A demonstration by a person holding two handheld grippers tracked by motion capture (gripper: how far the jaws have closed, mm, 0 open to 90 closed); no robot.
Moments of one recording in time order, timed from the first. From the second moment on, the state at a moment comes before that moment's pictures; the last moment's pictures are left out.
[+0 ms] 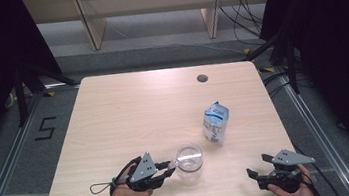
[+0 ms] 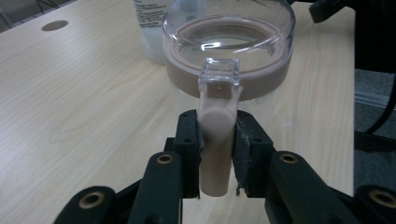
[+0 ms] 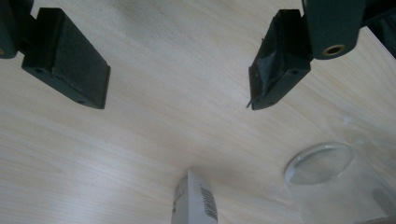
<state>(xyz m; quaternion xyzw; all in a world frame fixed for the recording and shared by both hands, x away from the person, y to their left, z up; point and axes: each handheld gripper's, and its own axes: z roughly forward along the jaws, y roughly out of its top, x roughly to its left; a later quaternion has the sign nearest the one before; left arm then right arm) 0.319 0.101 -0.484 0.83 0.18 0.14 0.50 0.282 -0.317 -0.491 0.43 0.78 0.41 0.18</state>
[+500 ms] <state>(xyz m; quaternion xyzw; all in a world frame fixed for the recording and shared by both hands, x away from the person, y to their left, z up) 0.321 0.104 -0.484 0.84 0.19 0.13 0.50 0.282 -0.316 -0.490 0.43 0.78 0.42 0.17</state>
